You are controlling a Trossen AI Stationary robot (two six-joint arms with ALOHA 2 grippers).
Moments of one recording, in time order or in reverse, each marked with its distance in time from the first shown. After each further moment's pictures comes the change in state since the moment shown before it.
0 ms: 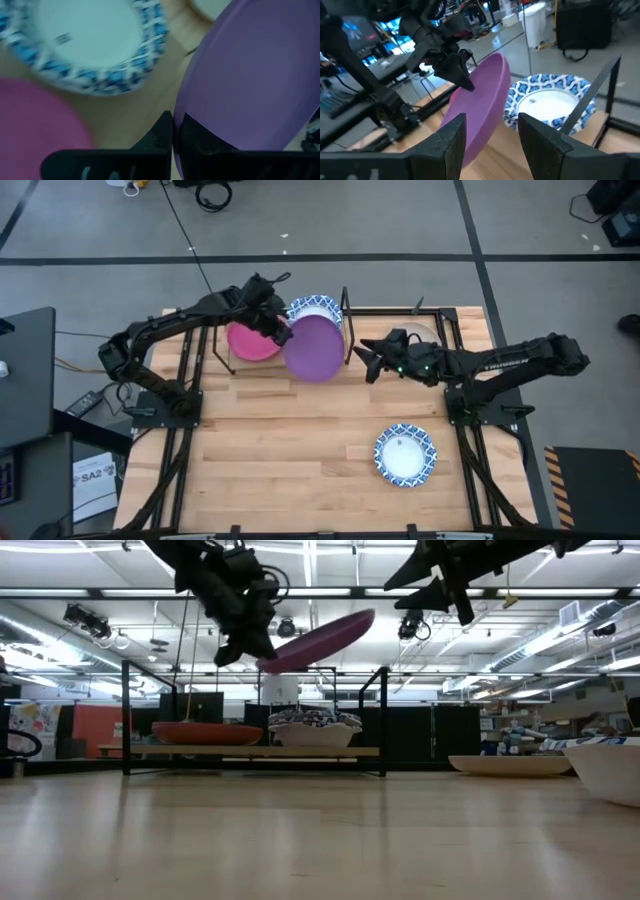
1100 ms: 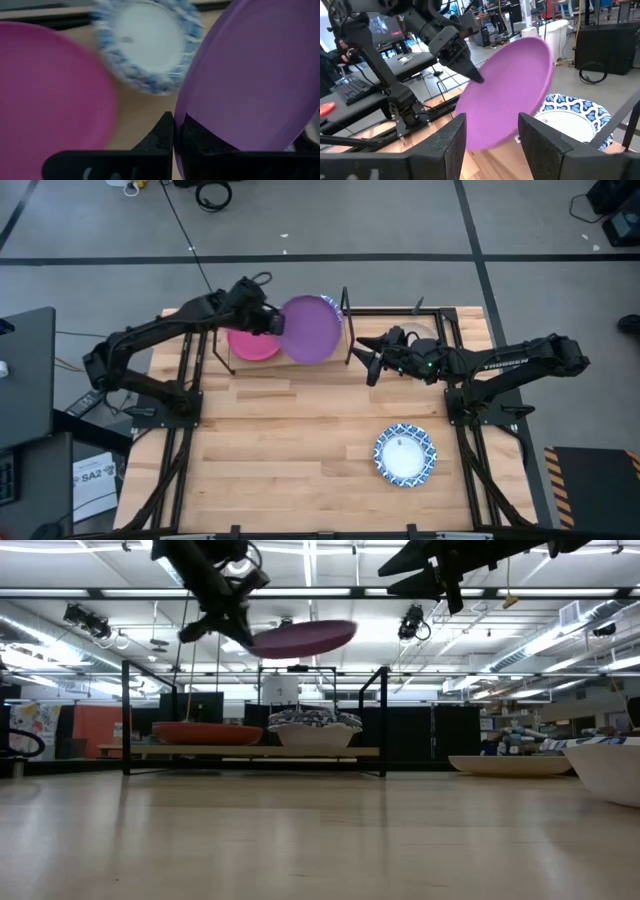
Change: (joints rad) left arm -0.053 -0.141 0.000 -0.088 -0.311 -0.424; right arm -0.017 0.000 0.000 0.092 -0.098 -0.186
